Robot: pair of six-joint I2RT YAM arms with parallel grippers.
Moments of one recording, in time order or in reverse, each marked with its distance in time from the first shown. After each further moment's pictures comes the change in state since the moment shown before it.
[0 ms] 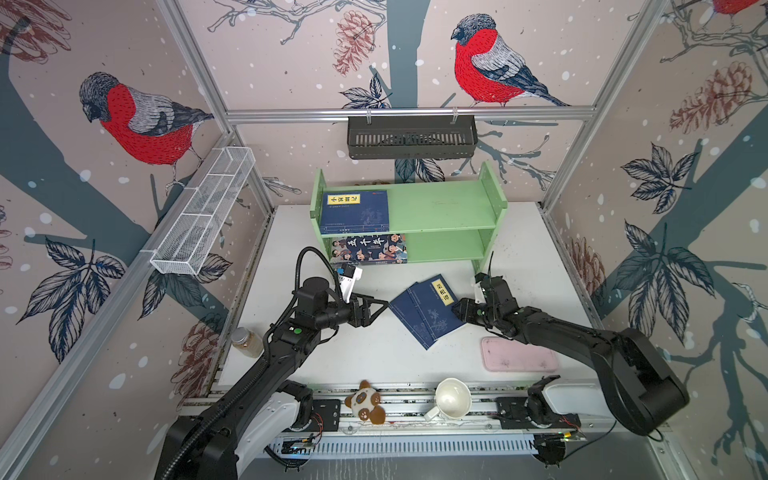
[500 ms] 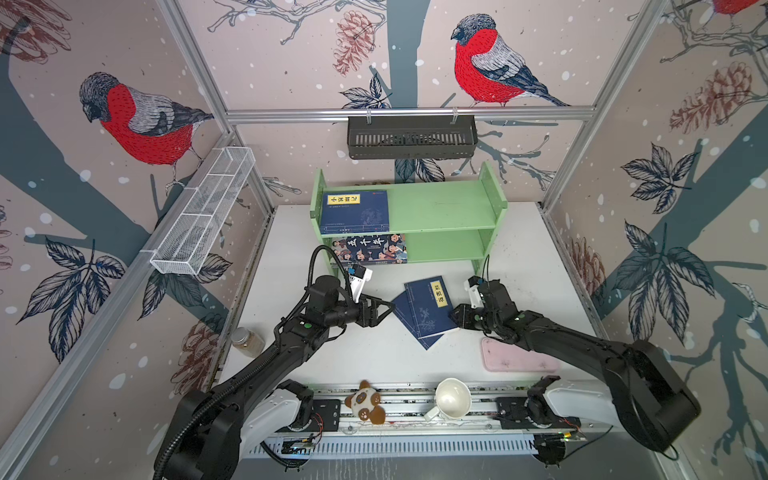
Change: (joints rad) left arm -0.076 0.105 0.006 0.071 -0.024 0.023; right arm 0.064 -0.094 -0.014 -0.046 -0.042 -0.006
